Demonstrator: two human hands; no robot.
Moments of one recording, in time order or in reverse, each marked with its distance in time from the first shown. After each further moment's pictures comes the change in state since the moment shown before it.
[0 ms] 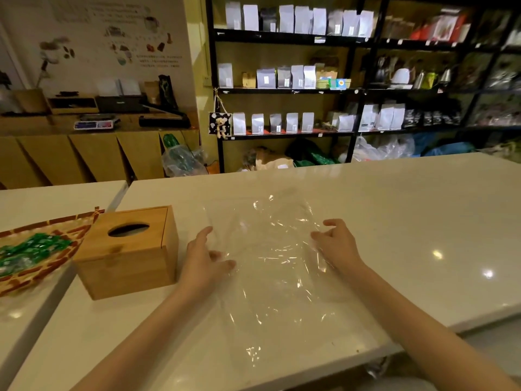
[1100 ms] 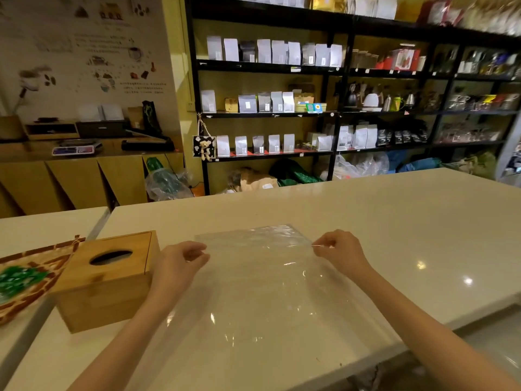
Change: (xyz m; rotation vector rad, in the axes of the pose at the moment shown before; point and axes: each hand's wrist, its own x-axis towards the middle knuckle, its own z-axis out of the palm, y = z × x) left_hand 0.009 0.028 -0.025 0.183 0.157 0.229; right_hand -0.005 -0.019 -0.053 -0.345 0.024 -0.227
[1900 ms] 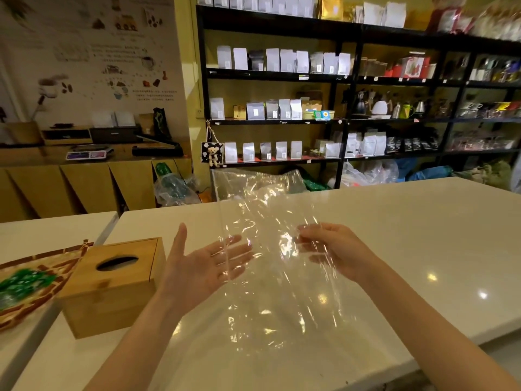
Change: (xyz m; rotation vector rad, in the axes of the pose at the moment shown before) left_hand 0.004 0.015 -0.001 -1.288 -0.714 -0.346; right_hand -0.017 -0.063 -0.030 0.841 -0.426 0.135
